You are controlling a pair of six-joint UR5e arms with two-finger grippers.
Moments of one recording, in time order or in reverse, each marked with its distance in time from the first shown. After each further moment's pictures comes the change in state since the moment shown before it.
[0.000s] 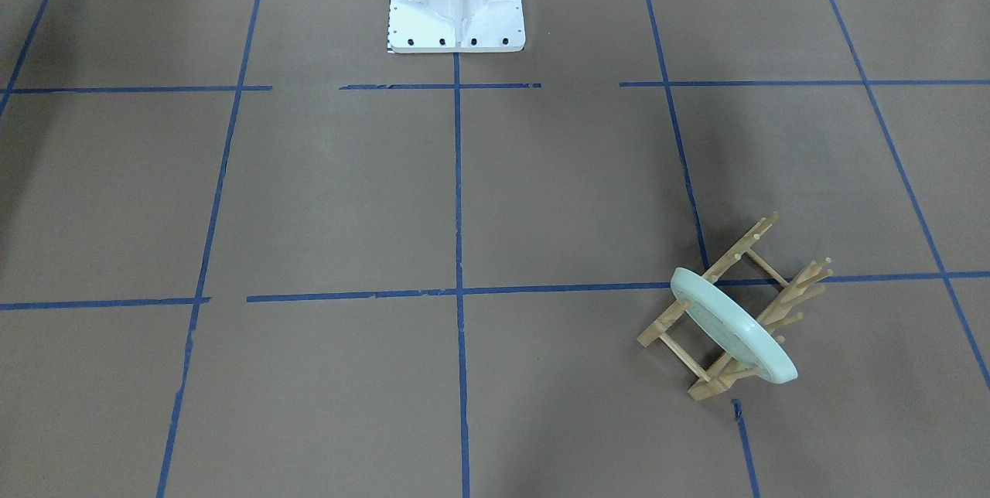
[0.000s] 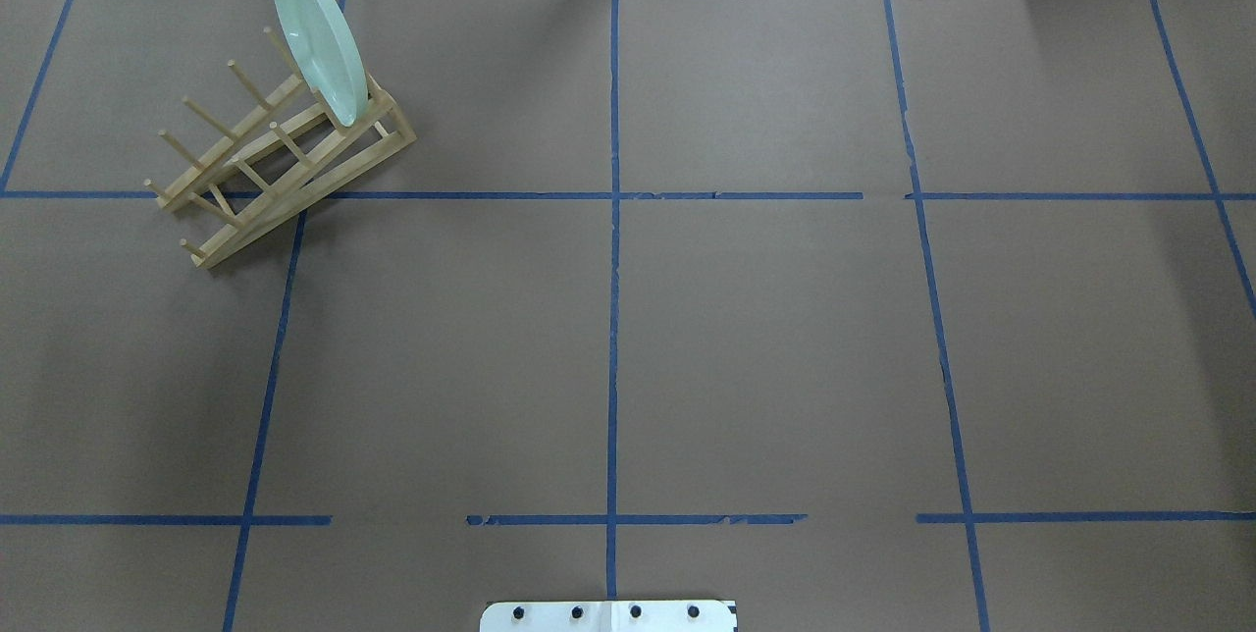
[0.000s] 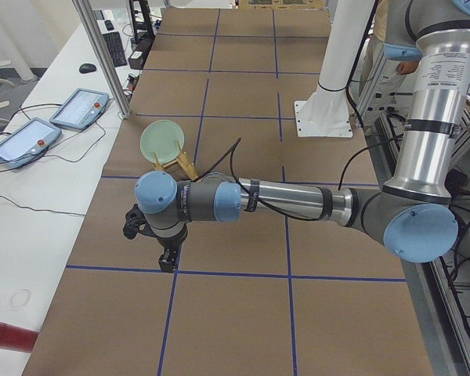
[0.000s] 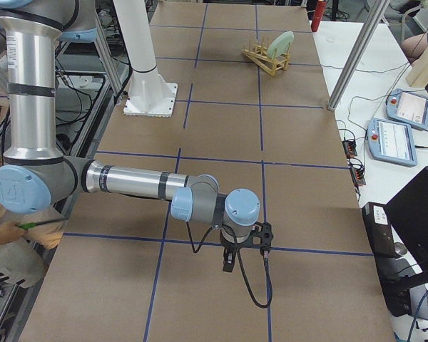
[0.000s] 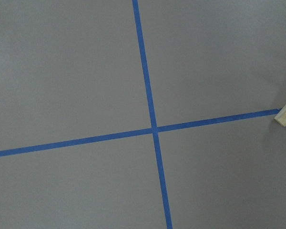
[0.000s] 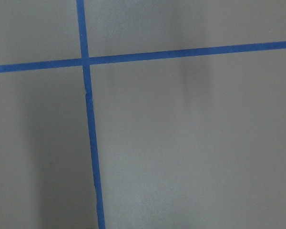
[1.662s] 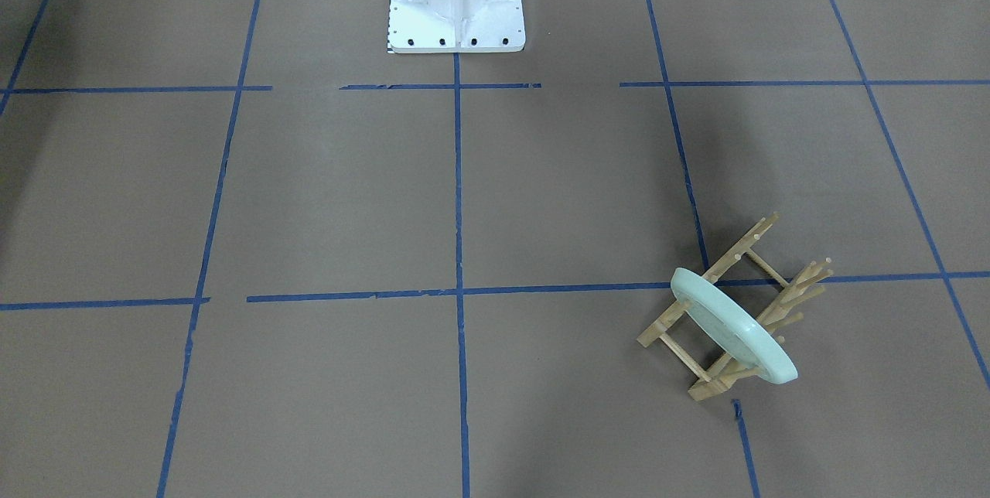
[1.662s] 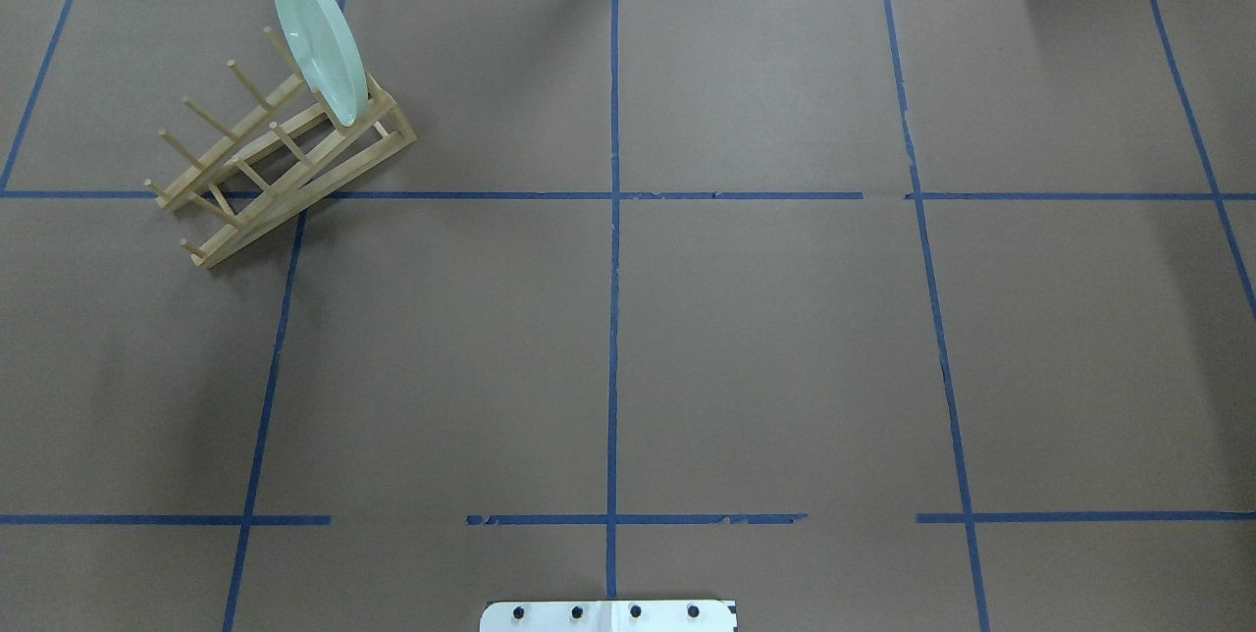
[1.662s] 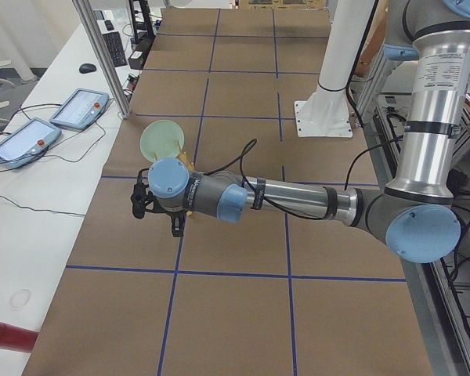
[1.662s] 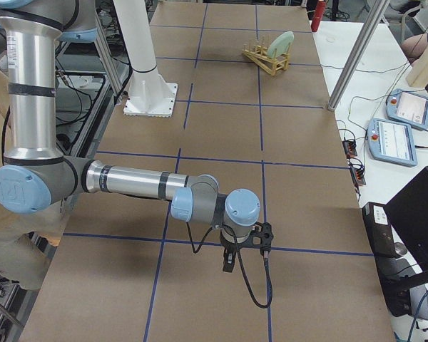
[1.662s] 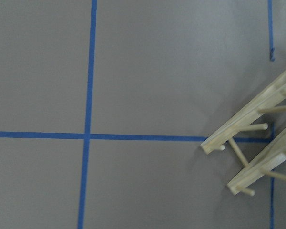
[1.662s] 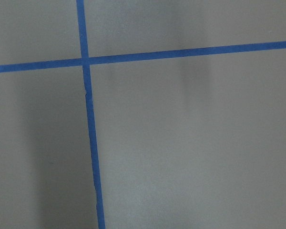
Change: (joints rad) left arm 0.101 0.019 -0.038 -0.409 -0.234 -0.744; right arm 0.000 0.000 0.000 0.000 0.000 0.000
